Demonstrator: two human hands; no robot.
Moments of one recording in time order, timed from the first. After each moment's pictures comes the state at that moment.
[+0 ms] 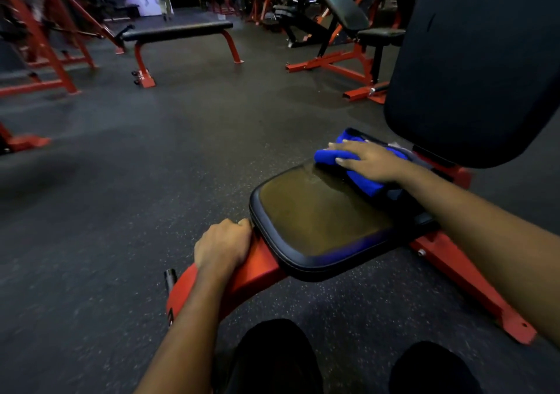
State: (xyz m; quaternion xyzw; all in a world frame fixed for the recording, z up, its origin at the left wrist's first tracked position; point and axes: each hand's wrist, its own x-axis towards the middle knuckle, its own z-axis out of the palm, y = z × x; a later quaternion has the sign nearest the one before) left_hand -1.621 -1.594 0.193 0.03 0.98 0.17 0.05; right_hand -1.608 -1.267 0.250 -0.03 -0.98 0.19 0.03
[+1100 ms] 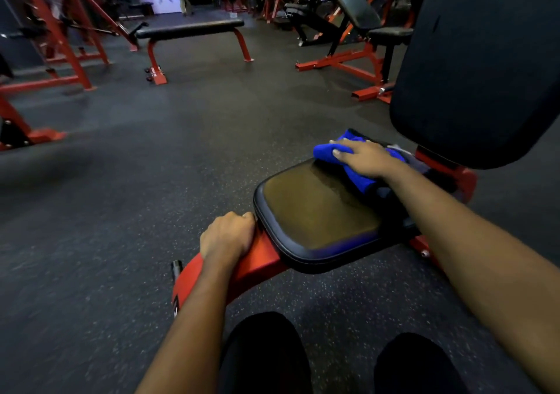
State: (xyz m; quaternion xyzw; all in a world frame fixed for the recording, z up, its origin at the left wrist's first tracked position) left_hand -1.618 -1.594 0.192 0.03 0.98 0.18 0.05; right_hand -1.614 -1.284 0.250 -0.11 -0.98 0.19 0.03
